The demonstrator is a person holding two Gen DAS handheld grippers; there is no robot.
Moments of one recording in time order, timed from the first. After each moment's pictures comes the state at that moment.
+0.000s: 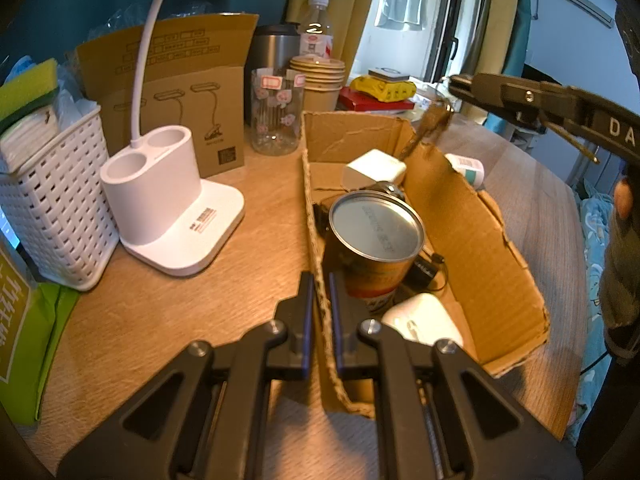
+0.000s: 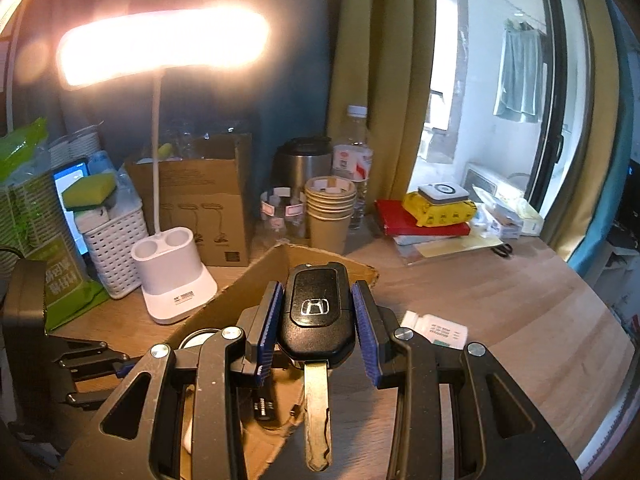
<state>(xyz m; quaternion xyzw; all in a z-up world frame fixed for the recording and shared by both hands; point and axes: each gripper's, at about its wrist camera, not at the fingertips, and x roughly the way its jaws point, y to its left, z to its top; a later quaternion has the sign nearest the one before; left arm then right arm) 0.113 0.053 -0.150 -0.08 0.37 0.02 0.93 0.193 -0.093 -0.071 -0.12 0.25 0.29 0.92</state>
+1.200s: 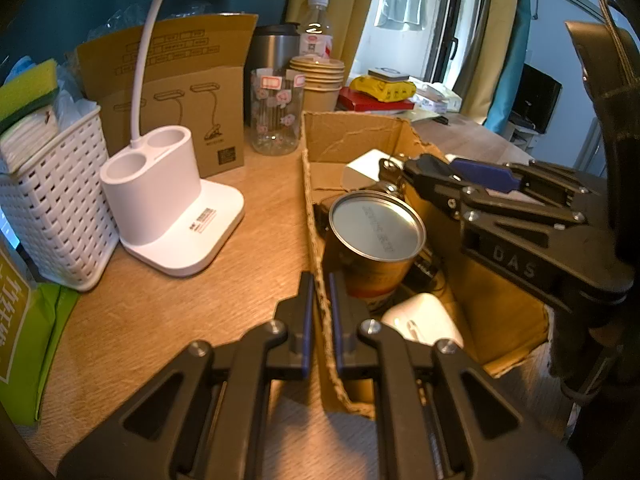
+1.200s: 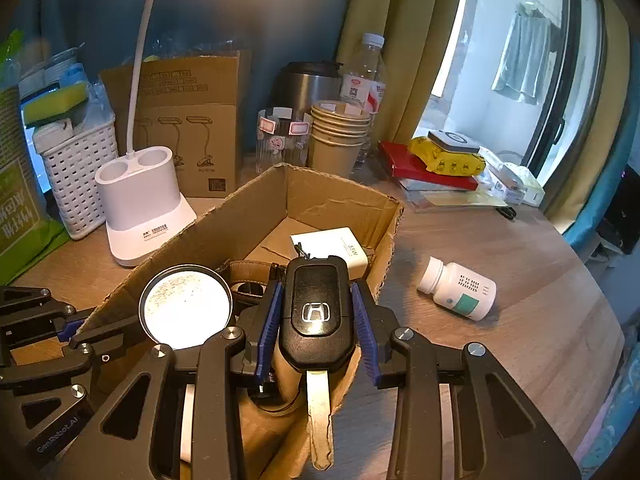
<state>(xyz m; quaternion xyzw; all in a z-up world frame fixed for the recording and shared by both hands) 0.112 0.053 -0.150 -0.08 0.37 0.02 0.93 0.196 -0.064 -0.132 -0.18 0.31 0.24 0.90</state>
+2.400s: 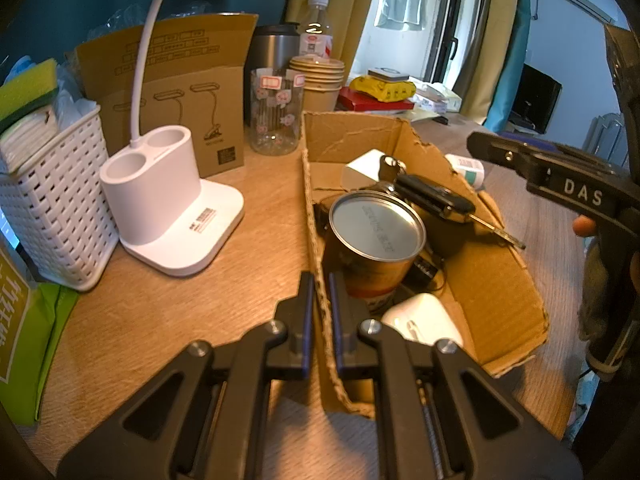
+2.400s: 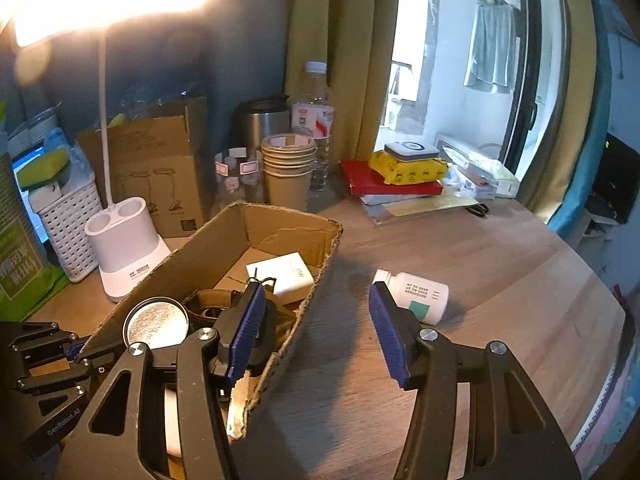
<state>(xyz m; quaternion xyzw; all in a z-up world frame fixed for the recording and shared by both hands) 0.113 0.053 -0.150 -0.08 0.37 0.02 0.93 0.207 -0.113 -0.102 -0.12 0.29 0.22 0.92</state>
